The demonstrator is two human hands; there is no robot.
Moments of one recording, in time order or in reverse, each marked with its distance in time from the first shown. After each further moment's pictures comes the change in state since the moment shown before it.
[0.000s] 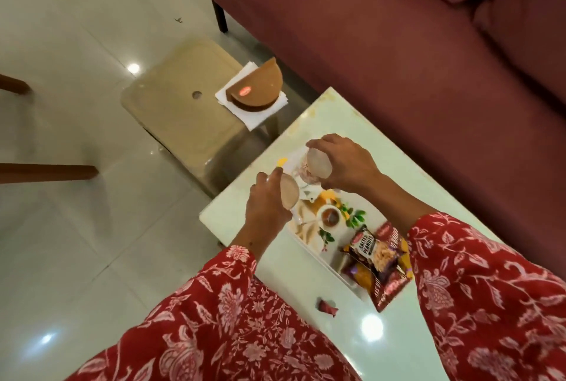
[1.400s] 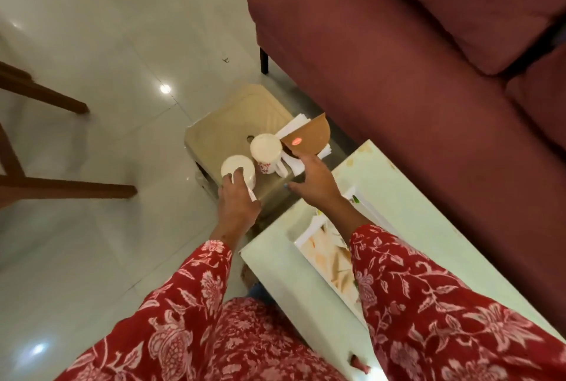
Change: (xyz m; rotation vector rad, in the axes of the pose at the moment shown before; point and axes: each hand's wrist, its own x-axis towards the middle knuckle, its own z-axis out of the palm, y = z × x) left_hand 0.041 -0.078 -0.138 -0.121 0.237 -0.236; right_hand 0.092 -0.139 -0.005 0.470 0.127 0.073
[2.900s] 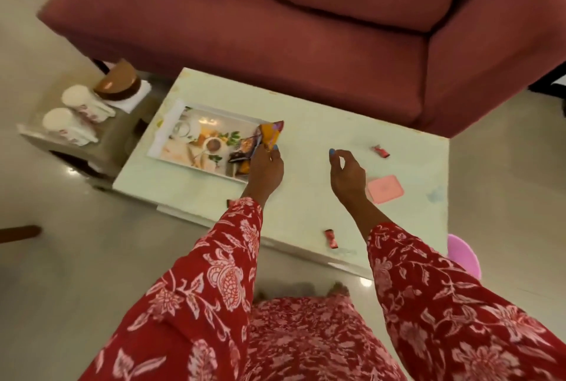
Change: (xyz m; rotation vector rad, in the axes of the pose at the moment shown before) left_hand -0.460 0.097 0.276 -0.222 -0.346 0.448; right_hand -0.543 0.340 -0.021 0.476 0.771 0.593
